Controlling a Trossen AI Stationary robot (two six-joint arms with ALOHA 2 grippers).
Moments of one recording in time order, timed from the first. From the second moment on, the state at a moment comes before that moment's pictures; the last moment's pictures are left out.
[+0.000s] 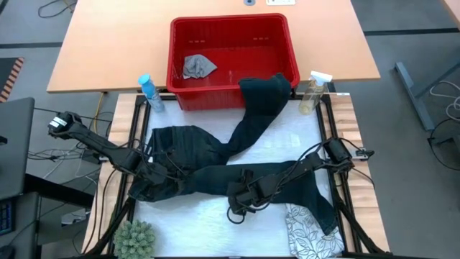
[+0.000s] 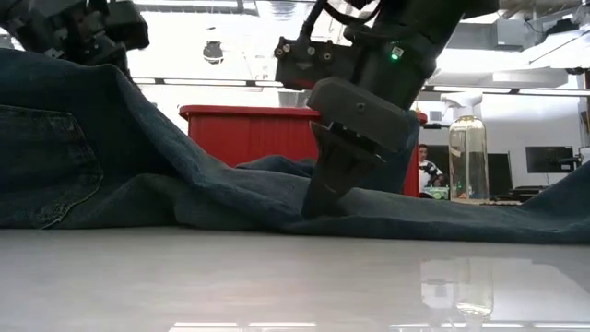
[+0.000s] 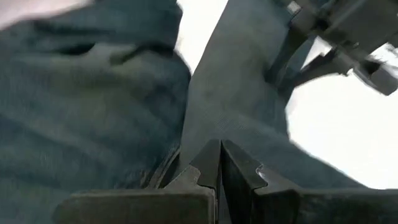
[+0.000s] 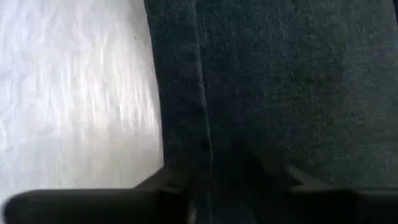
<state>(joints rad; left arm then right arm) -0.43 0.99 0.48 -0.17 -0.49 -0.71 0.39 2.05 1.40 -0.48 0.42 0.47</state>
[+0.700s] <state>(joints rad) -0.41 0.99 0.45 -0.11 -0.41 -0.68 0.39 2.04 1.53 -0.48 0.36 0.44</state>
